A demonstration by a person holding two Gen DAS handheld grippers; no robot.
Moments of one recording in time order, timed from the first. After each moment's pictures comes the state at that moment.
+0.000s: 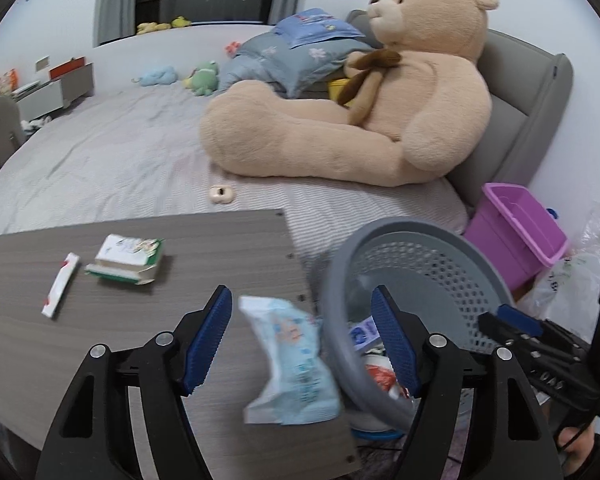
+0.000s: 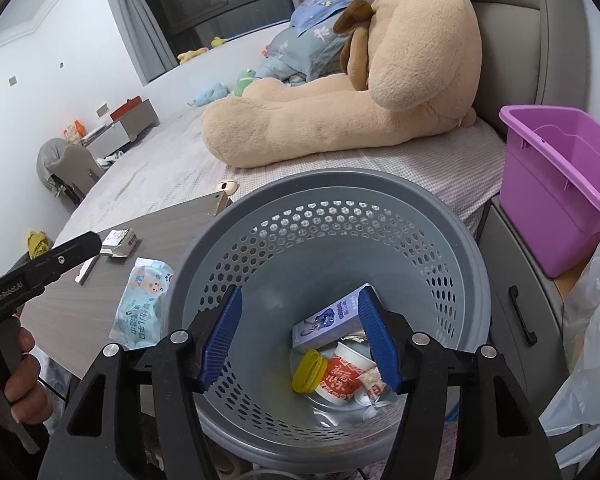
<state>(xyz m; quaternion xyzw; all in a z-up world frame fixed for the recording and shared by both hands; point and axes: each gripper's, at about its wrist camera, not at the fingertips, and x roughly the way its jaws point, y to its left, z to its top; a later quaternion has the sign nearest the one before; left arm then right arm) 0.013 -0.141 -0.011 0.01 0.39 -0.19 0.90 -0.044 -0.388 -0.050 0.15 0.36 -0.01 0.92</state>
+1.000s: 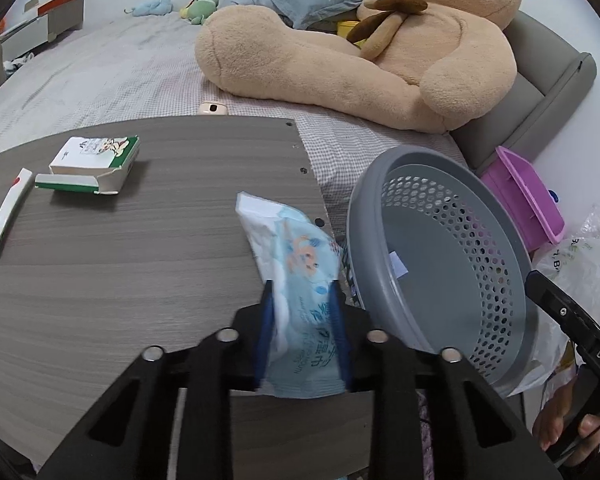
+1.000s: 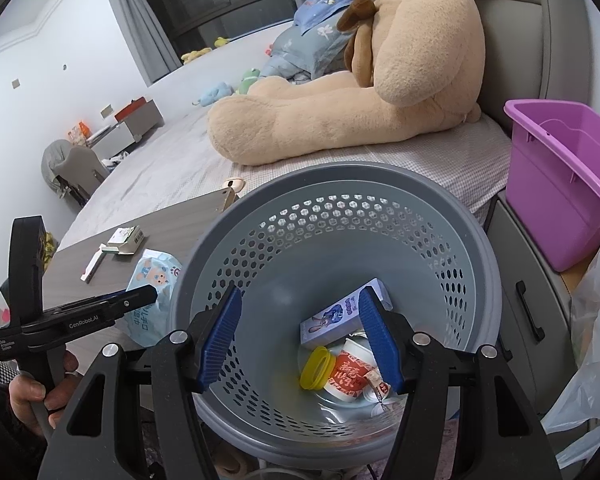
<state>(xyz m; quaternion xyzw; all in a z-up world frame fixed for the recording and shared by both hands) 0.037 -0.126 -0.083 -0.03 0.48 -0.22 0.85 -0.047 -0.382 -0.054 0.16 0.36 0.00 0.92</state>
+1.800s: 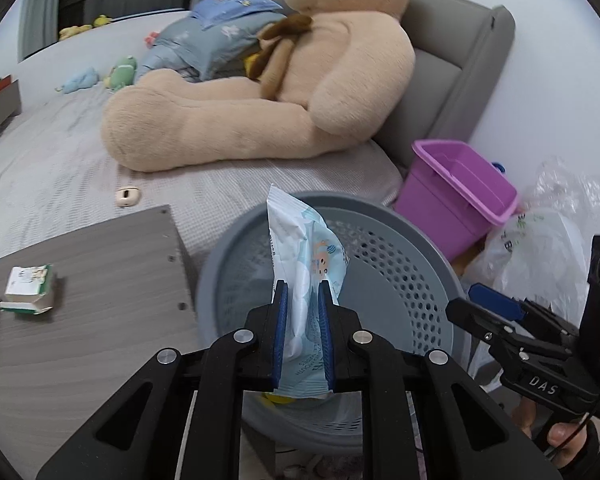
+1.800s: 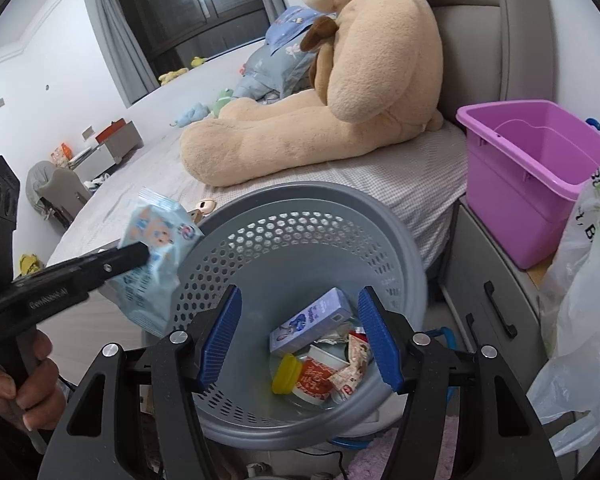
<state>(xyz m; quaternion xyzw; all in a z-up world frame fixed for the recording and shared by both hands) 0.008 -0.233 -0.024 0.05 0.41 -0.32 0.85 -0.075 -0.424 -0.045 0.17 0.33 -0.05 0.93</state>
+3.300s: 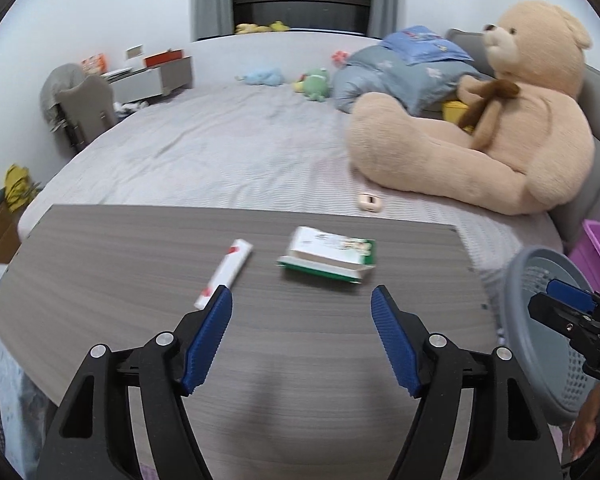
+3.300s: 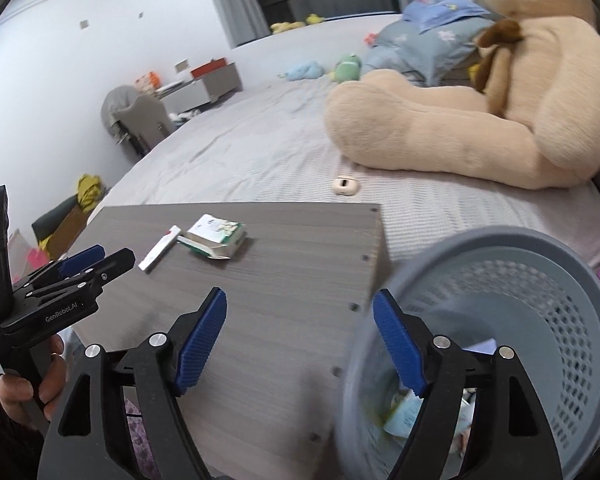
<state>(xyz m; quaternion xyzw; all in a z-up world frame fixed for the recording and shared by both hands) 0.038 -0.001 -0.022 0.00 0.37 -0.03 0.93 0.046 -0.251 -0.030 0.08 0.37 0.14 0.92</state>
